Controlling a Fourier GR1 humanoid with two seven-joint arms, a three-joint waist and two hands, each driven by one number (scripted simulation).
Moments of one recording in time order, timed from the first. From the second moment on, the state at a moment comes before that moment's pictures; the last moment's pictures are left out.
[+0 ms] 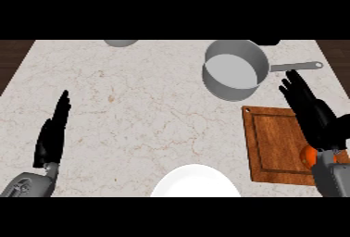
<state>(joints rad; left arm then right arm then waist) -0.13 0.45 -0.24 -1.34 0.13 0.44 -0.01 -0.18 -0.33 -0.01 -1.53 -0.27 0.03 0.13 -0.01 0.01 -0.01</state>
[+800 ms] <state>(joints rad) -0.10 0.56 -0.18 -1.31 0.17 0.37 0.21 0.02 -0.35 -0.18 -1.49 0.41 -0.79 0.14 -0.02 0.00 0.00</state>
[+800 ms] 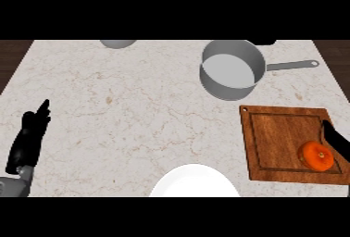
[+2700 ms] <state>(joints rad) -0.09 0.56 -0.15 -1.40 0.13 0.31 0.33 -0.02 -0.24 -0.10 -1.89 0.82 0.20 1.16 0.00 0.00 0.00</state>
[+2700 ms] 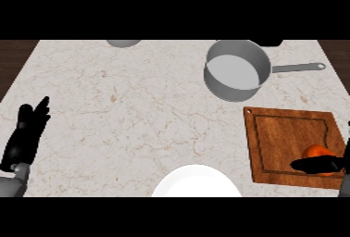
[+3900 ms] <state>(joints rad) -0.10 0.48 -0.06 -1.44 0.03 0.25 0.39 -0.07 -0.17 -0.24 -1.58 0.90 0.18 1.03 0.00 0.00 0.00</state>
